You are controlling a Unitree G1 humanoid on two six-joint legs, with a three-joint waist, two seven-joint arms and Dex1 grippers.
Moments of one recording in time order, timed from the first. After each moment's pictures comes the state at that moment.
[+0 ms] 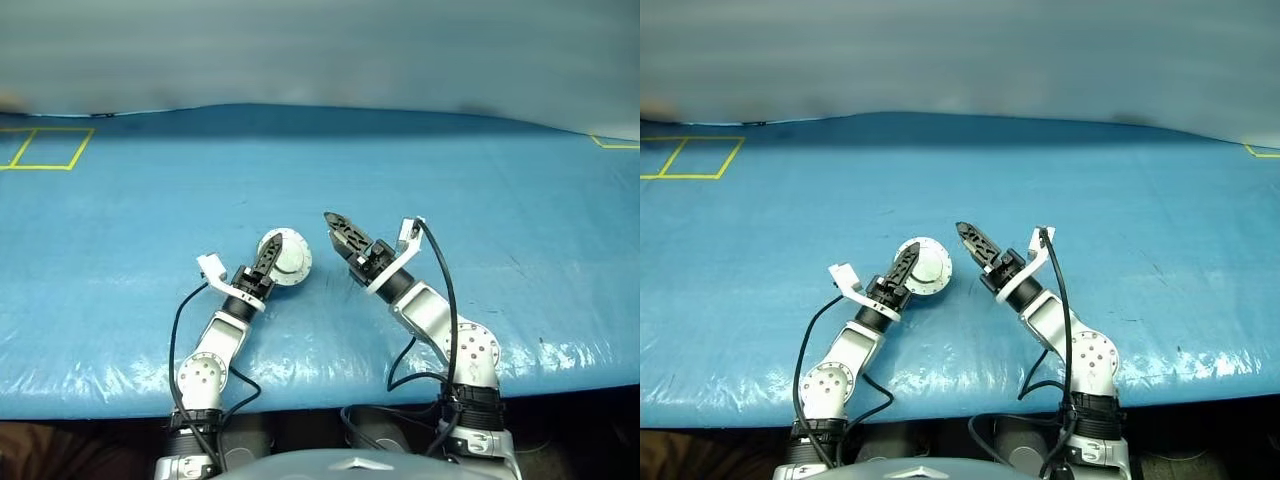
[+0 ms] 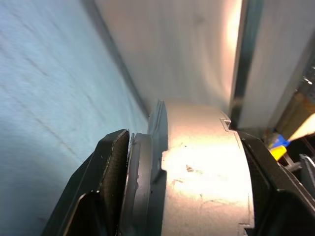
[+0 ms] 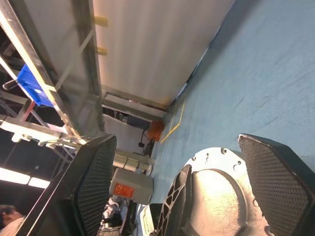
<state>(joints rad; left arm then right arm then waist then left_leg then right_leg) -0.05 -0.07 0.14 0.04 -1.07 0.35 -0.35 -0.18 0.01 -0.15 -0.17 1.28 0.77 0.11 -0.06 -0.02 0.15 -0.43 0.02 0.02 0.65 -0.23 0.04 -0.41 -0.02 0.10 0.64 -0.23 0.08</state>
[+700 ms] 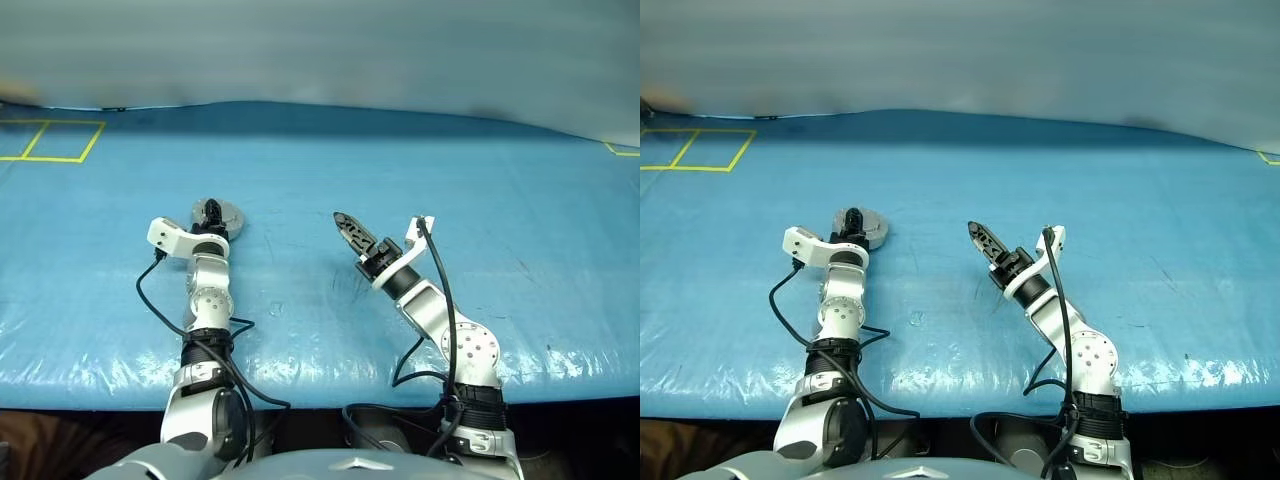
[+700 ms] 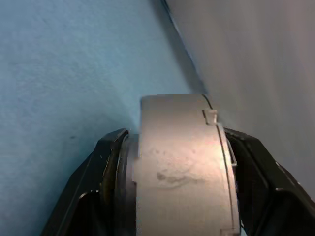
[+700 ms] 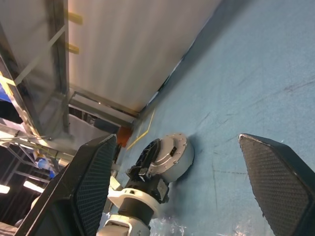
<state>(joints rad) -0.51 -0.05 0.39 0.44 -0.72 -0.02 0.13 -0.18 0.00 -0.15 -0.18 1.14 0.72 0.14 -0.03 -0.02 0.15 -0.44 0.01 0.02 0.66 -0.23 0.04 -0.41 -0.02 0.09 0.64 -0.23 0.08</state>
